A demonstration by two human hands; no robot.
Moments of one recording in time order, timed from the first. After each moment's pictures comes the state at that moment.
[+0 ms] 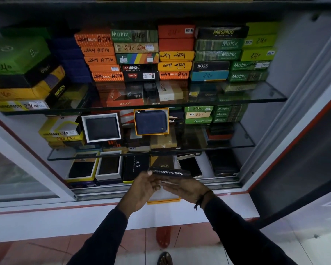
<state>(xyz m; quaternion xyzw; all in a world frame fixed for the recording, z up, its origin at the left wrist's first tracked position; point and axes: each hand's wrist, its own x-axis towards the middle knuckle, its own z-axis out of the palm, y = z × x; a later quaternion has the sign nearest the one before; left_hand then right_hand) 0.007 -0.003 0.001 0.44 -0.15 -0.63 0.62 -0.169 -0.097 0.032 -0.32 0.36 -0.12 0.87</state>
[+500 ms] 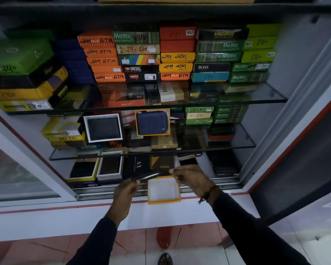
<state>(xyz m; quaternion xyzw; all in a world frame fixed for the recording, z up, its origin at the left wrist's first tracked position) 0.041 0.038 -0.035 0.54 -0.13 -0.48 0.68 -0.176 -0.111 0.058 -0.49 0.42 -0.19 0.74</state>
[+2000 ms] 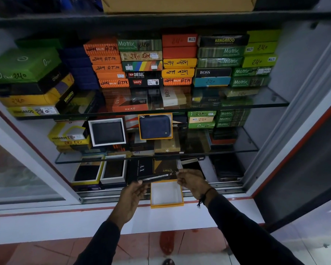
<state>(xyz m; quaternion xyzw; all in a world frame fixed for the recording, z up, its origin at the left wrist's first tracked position) 0.039 0.034 -0.024 0.46 -0.11 -0.55 0.69 -0.161 -0.111 0.047 -0.41 0.48 -0.24 0.74</state>
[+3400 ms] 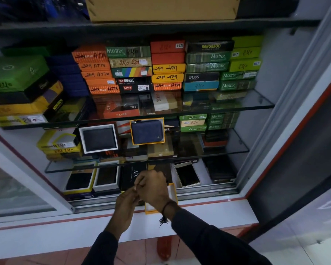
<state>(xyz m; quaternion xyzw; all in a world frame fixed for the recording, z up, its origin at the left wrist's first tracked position) 0.022 0.035 -0.018 0.55 -0.17 -0.47 0.67 -0.087 -0.039 0.086 -0.82 0.40 -0.24 0.33</state>
